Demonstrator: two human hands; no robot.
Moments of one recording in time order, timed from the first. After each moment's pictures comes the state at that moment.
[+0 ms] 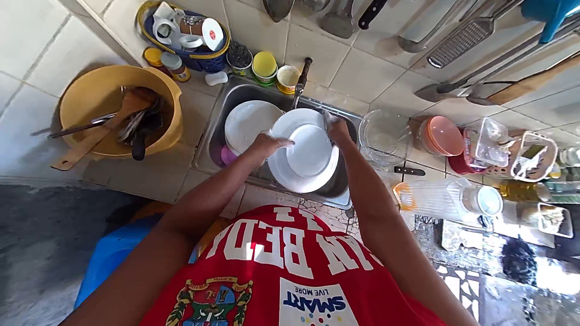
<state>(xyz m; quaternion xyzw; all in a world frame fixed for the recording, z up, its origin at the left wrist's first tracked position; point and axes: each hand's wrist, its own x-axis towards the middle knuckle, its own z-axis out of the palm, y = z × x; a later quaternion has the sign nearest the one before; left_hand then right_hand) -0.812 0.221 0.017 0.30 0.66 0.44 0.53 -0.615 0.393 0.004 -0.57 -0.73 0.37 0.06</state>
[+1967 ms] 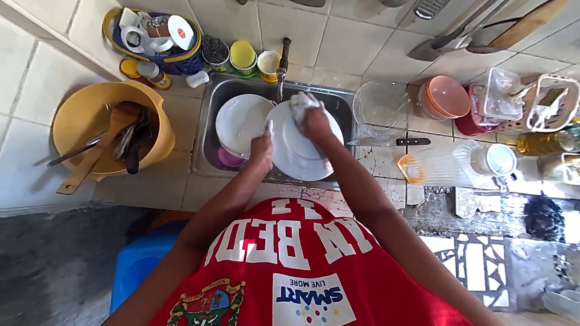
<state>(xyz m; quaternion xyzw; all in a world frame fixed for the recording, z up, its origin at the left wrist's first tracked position) -0.766 0.210 0.010 0.14 0.72 0.50 0.45 -0.638 0.325 0.033 -0.49 -0.84 0.24 -0.01</state>
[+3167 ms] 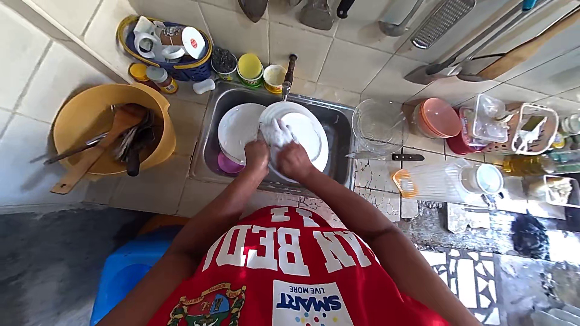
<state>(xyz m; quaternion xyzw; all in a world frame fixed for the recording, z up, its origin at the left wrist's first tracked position) -0.778 0.207 0.033 0.18 0.78 0.47 0.38 -0.663 0.242 0.031 -0.29 -0.94 0.13 0.12</state>
